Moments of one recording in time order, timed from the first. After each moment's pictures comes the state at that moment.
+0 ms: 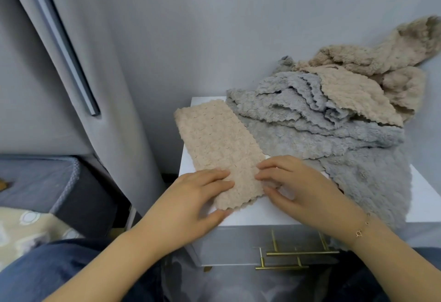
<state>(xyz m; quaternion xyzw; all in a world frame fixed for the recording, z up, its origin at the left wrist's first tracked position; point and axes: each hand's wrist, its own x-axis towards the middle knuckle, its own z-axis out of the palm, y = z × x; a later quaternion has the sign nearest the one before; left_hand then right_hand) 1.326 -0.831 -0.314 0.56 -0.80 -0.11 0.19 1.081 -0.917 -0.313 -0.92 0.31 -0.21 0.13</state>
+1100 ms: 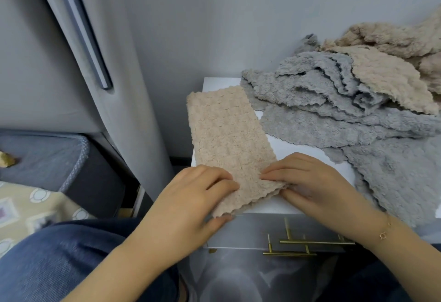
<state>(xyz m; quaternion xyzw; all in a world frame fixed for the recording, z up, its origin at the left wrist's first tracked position) 1.336 -0.802 -0.313 0.55 -0.81 -0.06 0.18 1.092 -0.910 -0.320 -0.93 0.24 -0.22 0.18</state>
